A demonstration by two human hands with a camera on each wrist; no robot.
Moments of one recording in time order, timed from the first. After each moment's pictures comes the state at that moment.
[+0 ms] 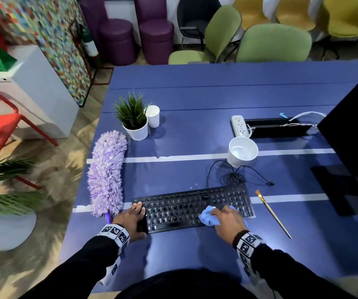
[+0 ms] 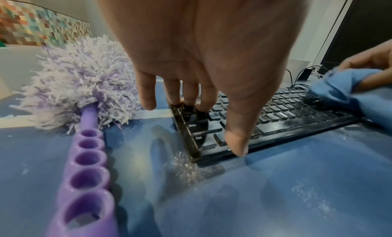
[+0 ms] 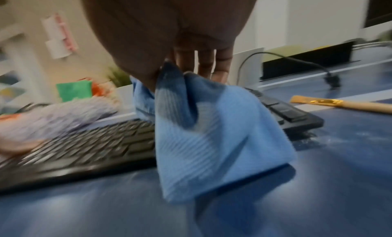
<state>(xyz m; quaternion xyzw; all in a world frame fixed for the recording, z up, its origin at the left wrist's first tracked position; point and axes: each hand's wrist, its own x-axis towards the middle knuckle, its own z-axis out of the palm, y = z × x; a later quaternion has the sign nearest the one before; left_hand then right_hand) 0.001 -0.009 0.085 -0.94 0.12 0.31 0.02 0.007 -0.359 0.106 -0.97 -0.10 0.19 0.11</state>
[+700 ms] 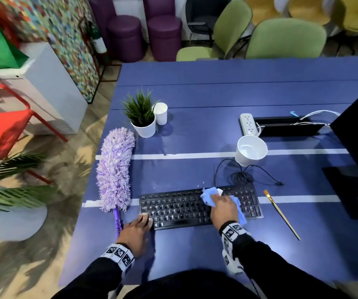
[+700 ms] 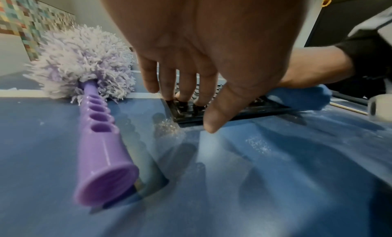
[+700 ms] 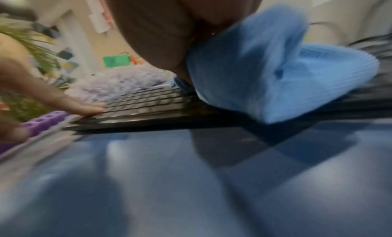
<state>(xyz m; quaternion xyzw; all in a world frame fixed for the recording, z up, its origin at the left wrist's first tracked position) -0.051 -0.015 0.086 -0.96 0.11 0.27 0.00 0.029 -0.311 0.101 -0.98 0.00 0.15 0.14</state>
